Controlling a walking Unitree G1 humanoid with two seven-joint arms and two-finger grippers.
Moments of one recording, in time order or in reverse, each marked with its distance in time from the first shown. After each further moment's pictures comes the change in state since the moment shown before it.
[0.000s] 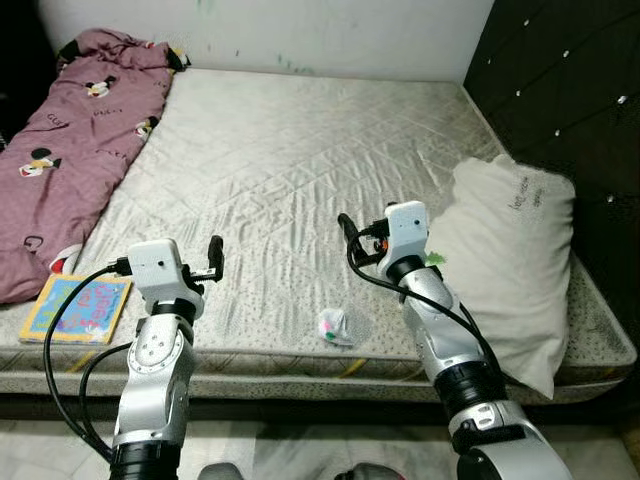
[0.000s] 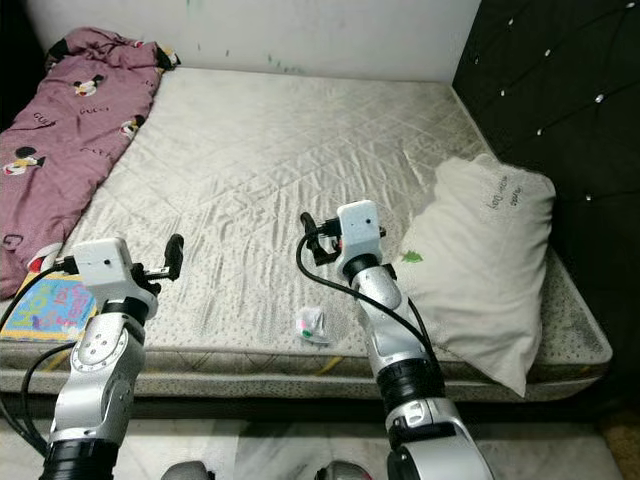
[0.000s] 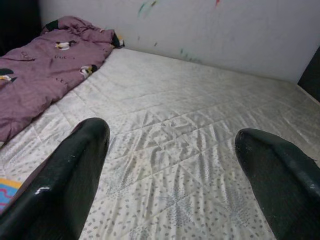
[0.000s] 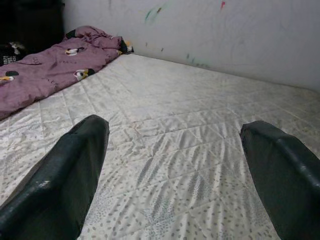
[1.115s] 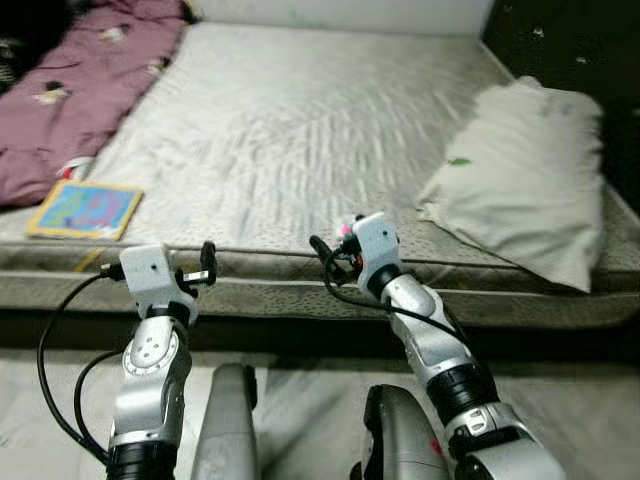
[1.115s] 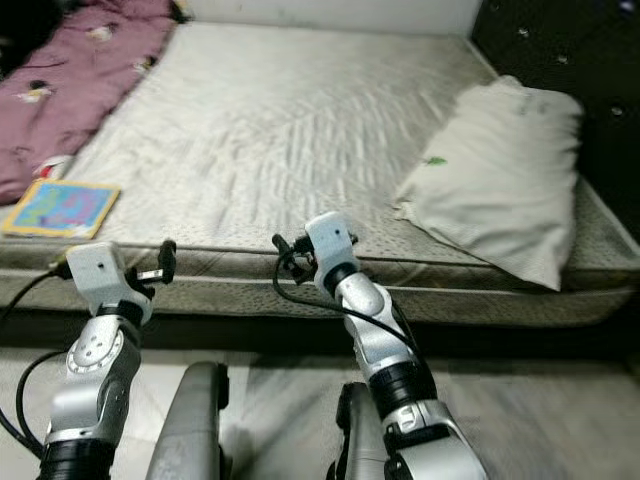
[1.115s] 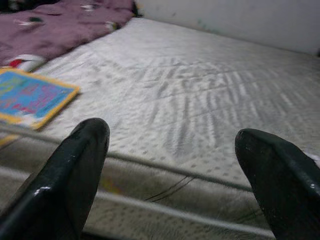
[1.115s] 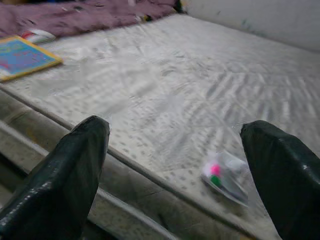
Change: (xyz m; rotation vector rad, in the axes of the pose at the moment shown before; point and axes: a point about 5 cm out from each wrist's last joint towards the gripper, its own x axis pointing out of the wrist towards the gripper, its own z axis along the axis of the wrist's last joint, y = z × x) left arm 0.002 0.007 -0.001 -0.013 0.018 0.040; right arm 0.002 0.026 -0.008 -0.091 0.073 0.185
